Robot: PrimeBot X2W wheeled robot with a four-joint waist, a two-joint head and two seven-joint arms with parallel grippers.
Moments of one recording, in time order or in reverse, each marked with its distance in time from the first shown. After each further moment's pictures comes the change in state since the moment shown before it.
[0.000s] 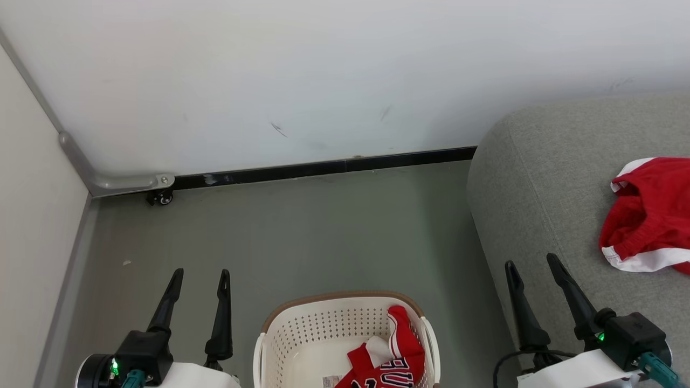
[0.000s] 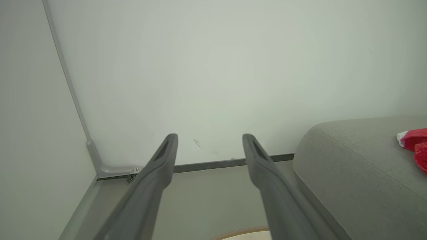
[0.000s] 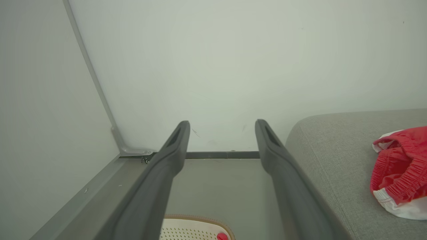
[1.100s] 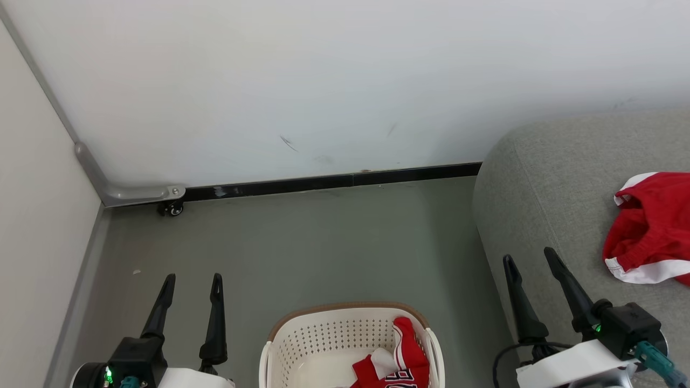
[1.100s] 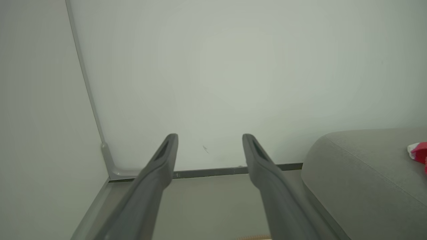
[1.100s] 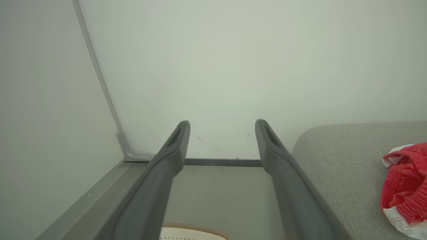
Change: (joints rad) left arm 0.023 0.004 0.007 -0.025 -0.010 0.000 0.000; right arm -0.057 -0.024 0.017 0.067 0.029 0.000 -0.011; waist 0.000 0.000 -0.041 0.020
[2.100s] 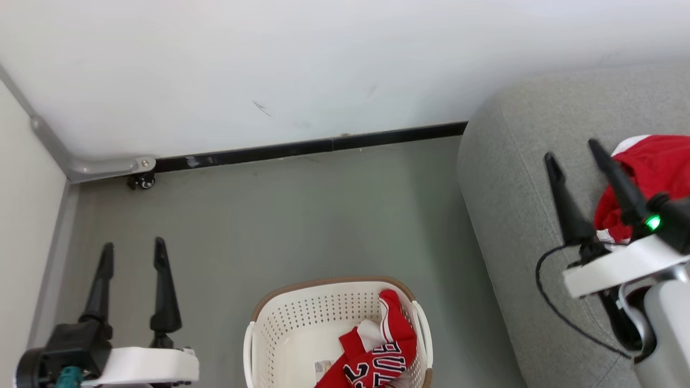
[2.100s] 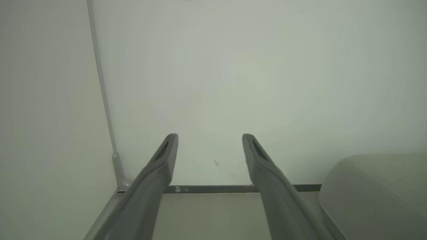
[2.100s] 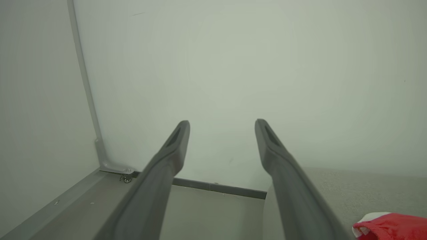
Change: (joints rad) left arm -0.033 0.026 0.103 -0.111 -0.038 0.034 0.000; right arm -0.319 -0.270 0.109 0.072 0.195 0.000 0.008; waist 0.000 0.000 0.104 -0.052
